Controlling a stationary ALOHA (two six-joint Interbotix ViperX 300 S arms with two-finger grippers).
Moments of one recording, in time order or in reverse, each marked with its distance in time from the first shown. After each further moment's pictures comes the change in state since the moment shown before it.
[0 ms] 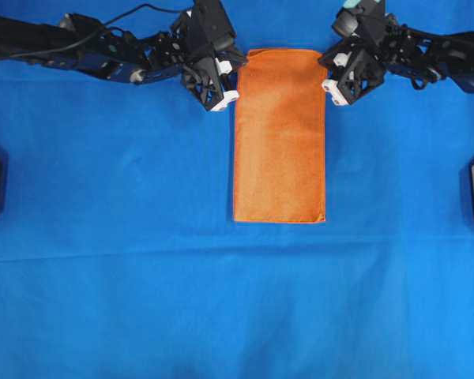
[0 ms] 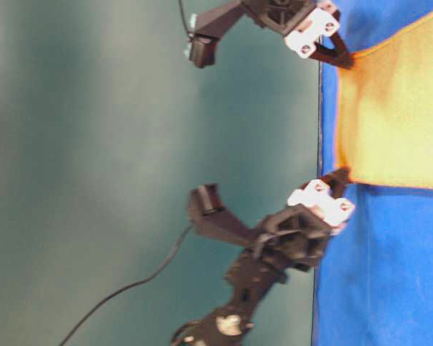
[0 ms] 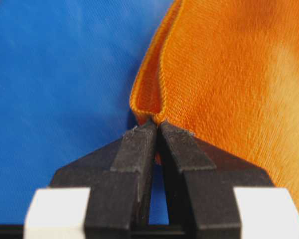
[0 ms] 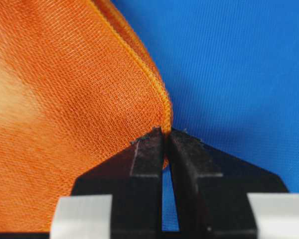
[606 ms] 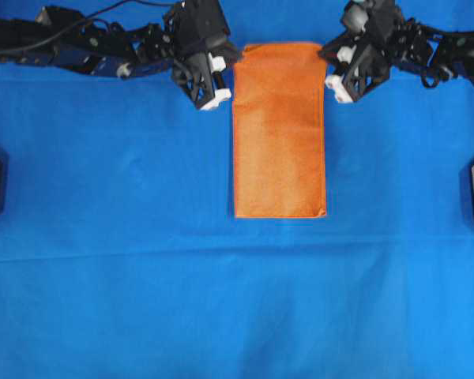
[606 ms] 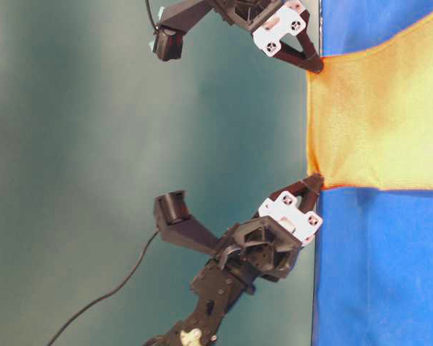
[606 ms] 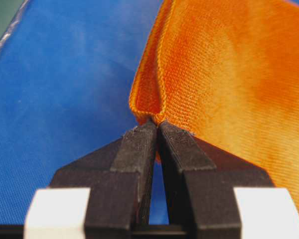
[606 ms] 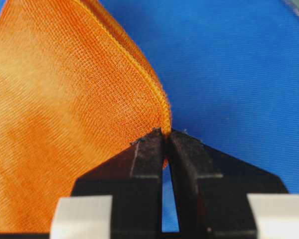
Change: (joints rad) left arm -0.029 -0.106 0.040 0.002 0.077 0.043; right arm 0.040 -0.087 0.006 0.000 0.057 0.002
